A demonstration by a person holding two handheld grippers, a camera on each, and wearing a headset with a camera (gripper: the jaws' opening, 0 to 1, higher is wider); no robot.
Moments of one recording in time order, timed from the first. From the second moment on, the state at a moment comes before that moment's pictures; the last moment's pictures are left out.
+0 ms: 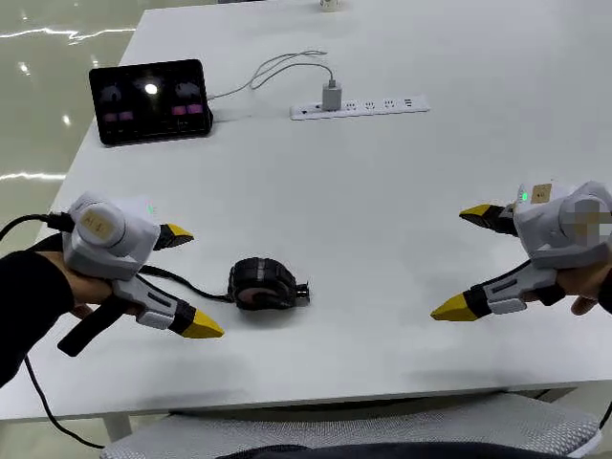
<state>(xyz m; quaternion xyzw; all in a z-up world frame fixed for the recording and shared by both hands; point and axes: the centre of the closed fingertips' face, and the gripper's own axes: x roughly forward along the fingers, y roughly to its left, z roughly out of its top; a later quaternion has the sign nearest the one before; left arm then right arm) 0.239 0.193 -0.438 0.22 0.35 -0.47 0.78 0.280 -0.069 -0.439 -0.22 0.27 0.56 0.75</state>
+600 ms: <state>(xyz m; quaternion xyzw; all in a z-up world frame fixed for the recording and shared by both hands) 0.254 0.166 -0.448 0.28 0.34 -0.50 0.75 0.277 -0.018 -0.446 -0.23 0.25 0.60 0.72</state>
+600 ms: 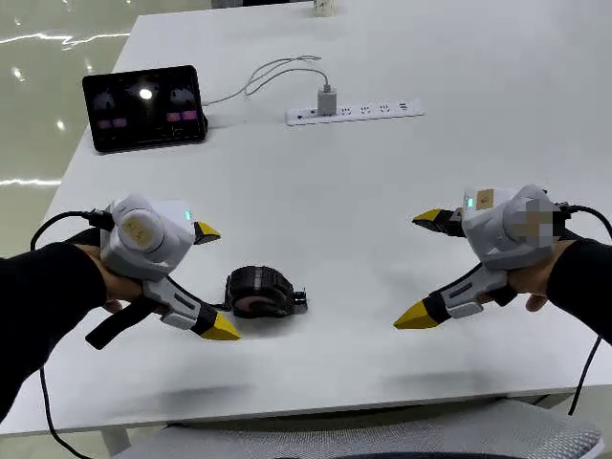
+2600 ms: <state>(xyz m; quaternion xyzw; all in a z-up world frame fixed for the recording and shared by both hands) 0.272 0.130 -0.489 0.34 0.37 -0.51 0.70 0.277 0.071 -0.488 -0.24 0.26 0.65 0.68</state>
